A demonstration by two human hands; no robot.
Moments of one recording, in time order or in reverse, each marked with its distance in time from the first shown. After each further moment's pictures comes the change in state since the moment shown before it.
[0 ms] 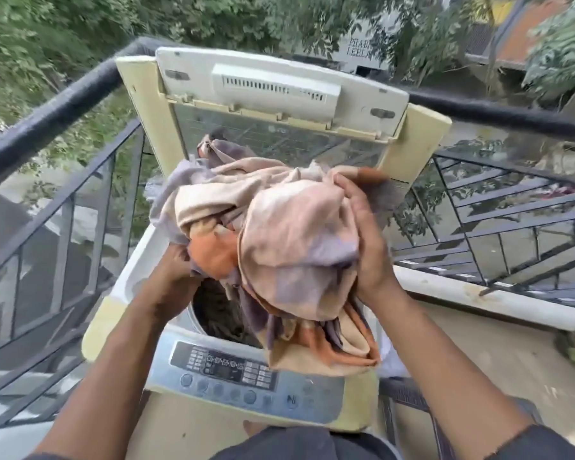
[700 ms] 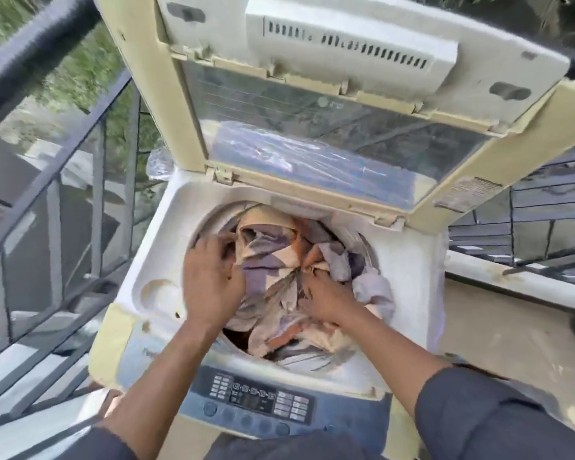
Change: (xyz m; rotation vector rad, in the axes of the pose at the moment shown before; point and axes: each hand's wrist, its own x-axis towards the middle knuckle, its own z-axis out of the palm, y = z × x) left_hand 0.052 -0.118 -0.043 0.944 0.386 0.082; right_hand 0.039 0.210 0.008 -1.438 -0.682 0.607
